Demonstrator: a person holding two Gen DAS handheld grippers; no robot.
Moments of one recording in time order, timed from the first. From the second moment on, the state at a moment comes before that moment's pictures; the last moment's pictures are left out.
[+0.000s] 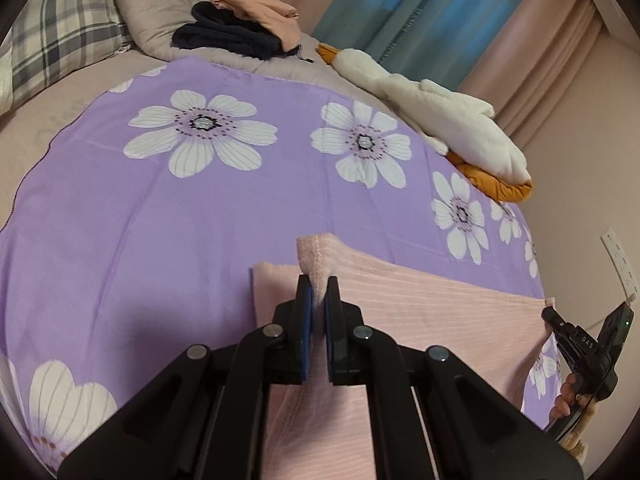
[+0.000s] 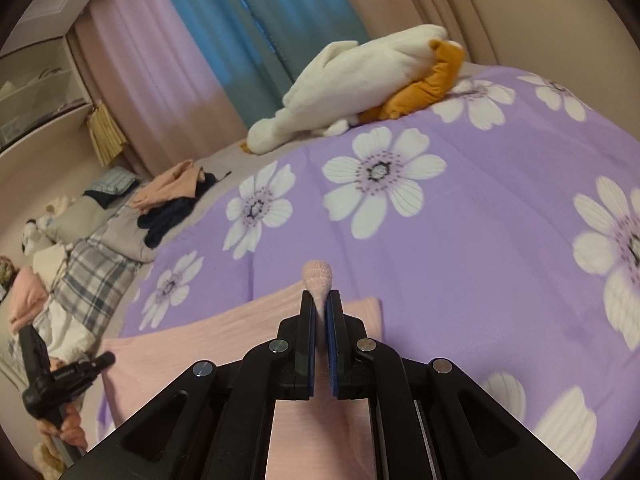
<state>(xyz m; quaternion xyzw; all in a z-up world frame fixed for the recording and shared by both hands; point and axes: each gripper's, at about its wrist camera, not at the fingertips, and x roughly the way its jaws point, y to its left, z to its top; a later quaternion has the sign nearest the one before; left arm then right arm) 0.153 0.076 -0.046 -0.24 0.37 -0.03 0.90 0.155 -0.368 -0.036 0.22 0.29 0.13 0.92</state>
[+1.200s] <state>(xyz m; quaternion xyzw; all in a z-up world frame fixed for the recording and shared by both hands) 0.216 0.095 -0.148 -0.25 0.46 0.02 0.85 0.259 -0.338 -0.136 0.18 0.42 0.08 0.89</state>
